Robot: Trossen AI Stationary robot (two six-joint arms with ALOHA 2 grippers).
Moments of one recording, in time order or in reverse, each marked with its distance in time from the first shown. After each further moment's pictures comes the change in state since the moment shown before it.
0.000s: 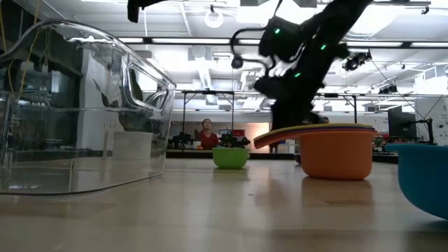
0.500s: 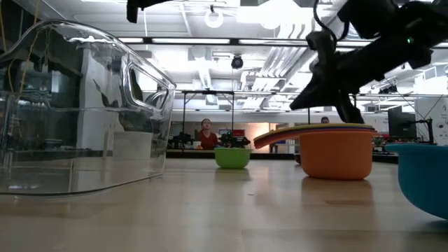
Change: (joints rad) left arm 0.000 0.000 0.000 0.000 -0.028 0.000; right arm 0.145 -0.455 -0.562 0.685 0.139 0.426
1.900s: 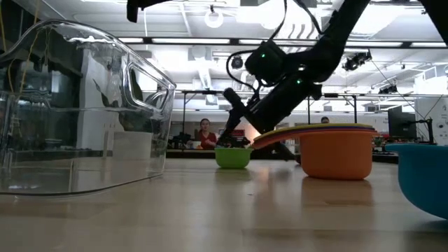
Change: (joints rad) left arm -0.001 0.000 0.000 -0.002 0.003 0.034; right arm -0.250 0.693 0.543 -0.076 -0.282 0.090
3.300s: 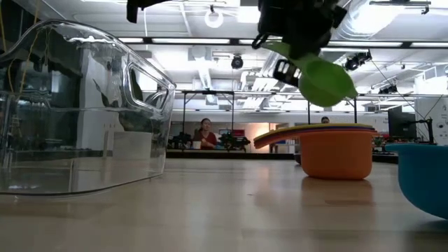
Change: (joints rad) left arm 0.000 0.000 0.000 0.007 -0.007 -0.036; right arm 0.138 -0.338 0.229 -0.903 -0.648 -1.091
